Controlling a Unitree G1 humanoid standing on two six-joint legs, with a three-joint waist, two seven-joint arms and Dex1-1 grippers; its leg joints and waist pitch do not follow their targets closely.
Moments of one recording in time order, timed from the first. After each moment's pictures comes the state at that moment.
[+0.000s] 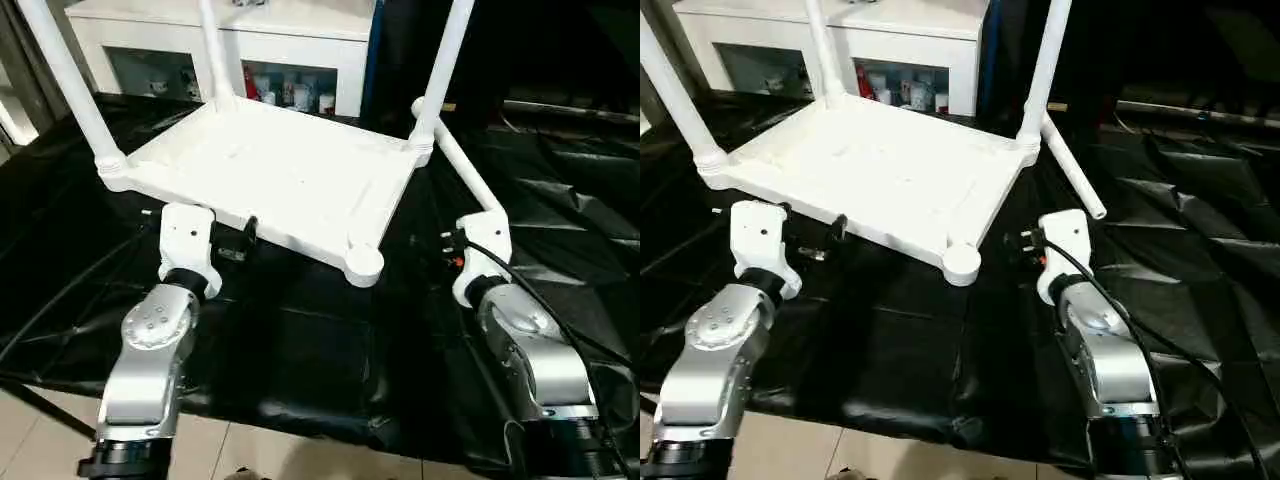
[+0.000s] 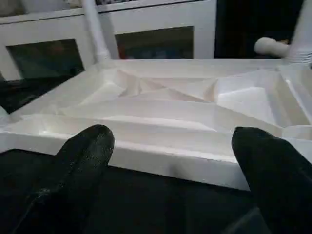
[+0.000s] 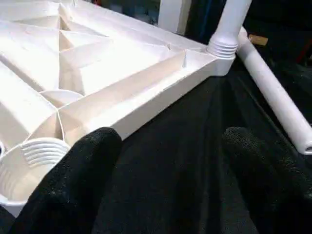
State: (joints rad) left arm -0.21 0.12 0.08 -0.14 0.05 0.35 -0.16; right arm -0.27 -0.18 -0.02 0.00 0.04 0.43 0.22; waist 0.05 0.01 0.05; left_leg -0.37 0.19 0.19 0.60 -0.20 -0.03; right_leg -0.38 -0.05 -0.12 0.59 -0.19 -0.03
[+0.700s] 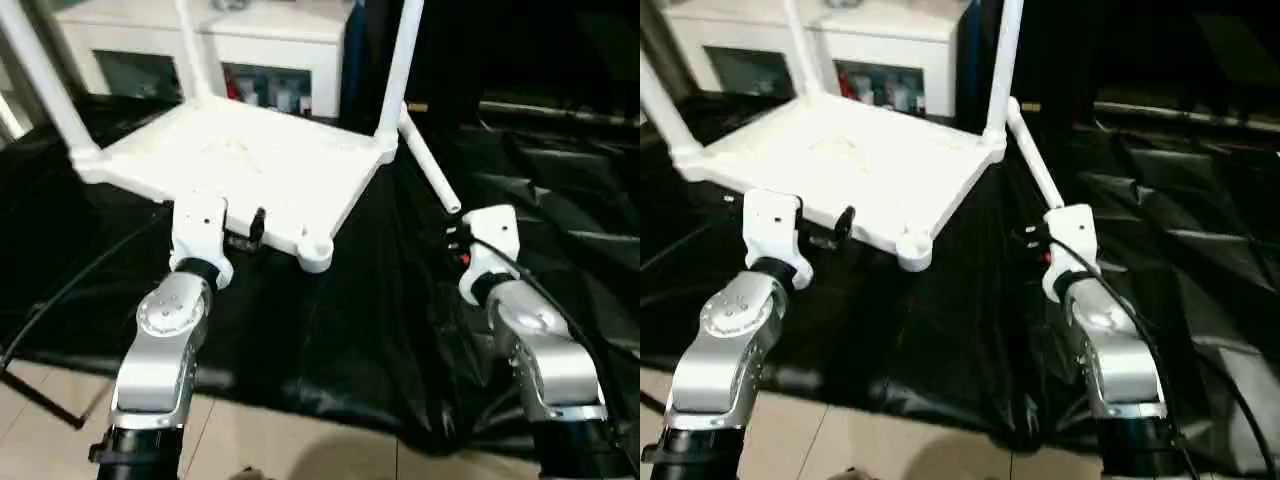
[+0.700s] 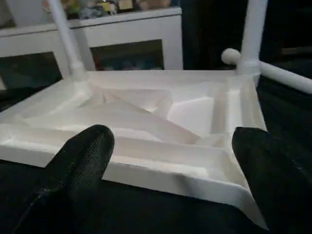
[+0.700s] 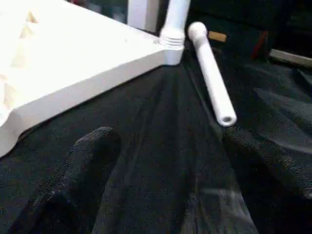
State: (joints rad) left arm -0.25 0.11 0.04 -0.16 0.03 0.40 -0.15; right arm -0.27 -0.21 -0.04 -0.03 0.04 0.47 0.19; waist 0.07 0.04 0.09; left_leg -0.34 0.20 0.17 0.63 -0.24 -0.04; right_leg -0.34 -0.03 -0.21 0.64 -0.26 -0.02
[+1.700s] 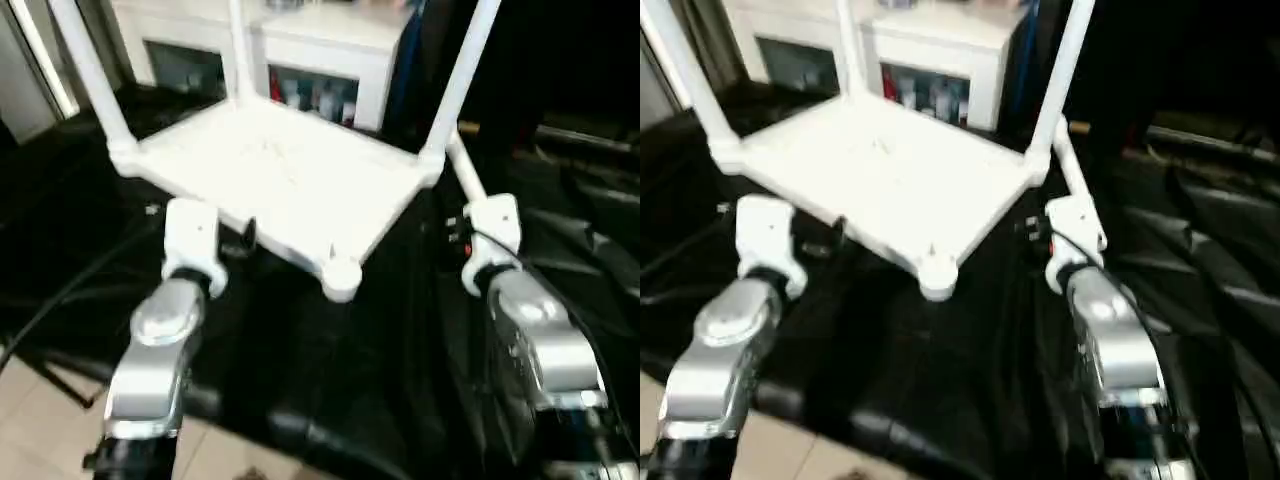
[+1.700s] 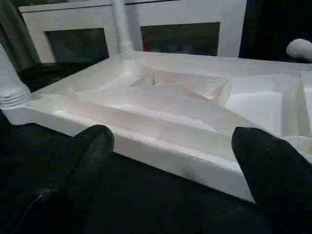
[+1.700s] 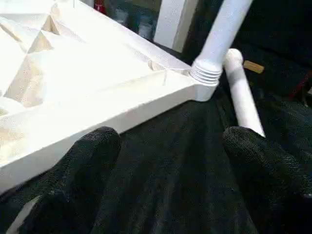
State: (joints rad) left arm -0.21 0.11 0.05 -0.15 0.03 0.41 -0.12; right arm -0.31 -0.24 -0.03 0.02 0.02 0.45 0.18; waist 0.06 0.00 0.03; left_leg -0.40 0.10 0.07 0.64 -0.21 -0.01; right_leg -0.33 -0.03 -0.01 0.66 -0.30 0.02
